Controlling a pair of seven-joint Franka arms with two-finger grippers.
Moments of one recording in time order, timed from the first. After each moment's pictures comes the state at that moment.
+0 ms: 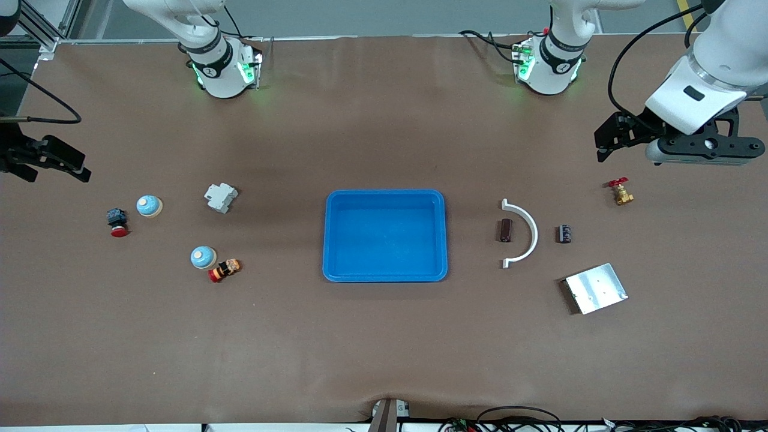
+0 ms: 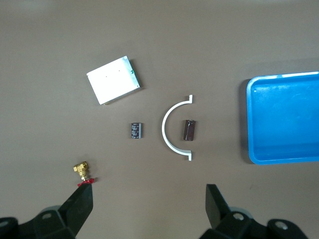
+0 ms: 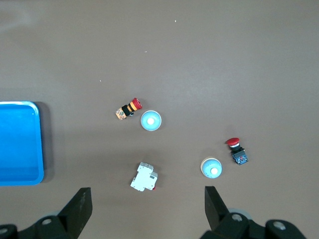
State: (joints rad) left arm -0.09 -0.04 -0.14 -1.62 0.02 1.65 -0.14; right arm -0.02 0.02 -0.01 -1.54 0.02 1.61 -0.01
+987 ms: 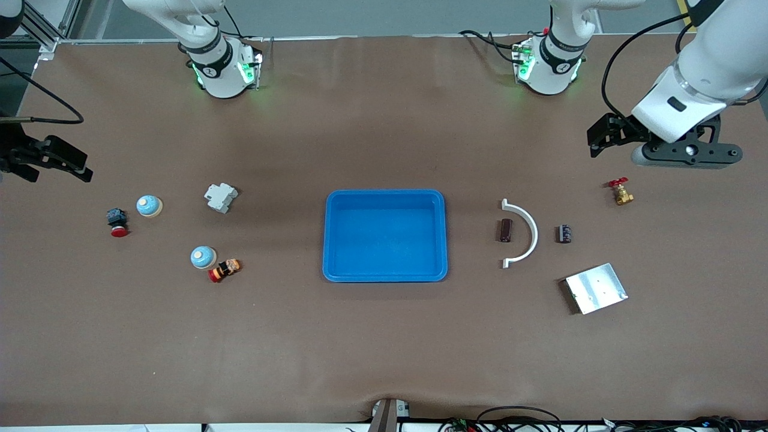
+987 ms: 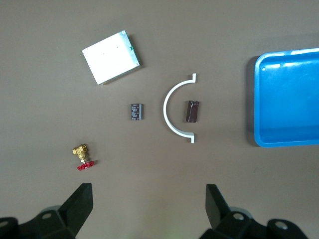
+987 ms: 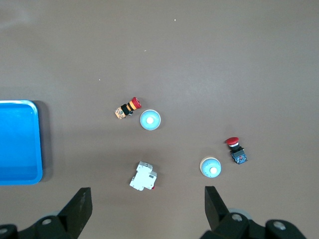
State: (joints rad) left arm -0.09 -0.03 -0.14 -1.65 0.01 1.59 -0.14; right arm -0.02 0.03 -0.01 -1.54 0.01 1.61 -0.01
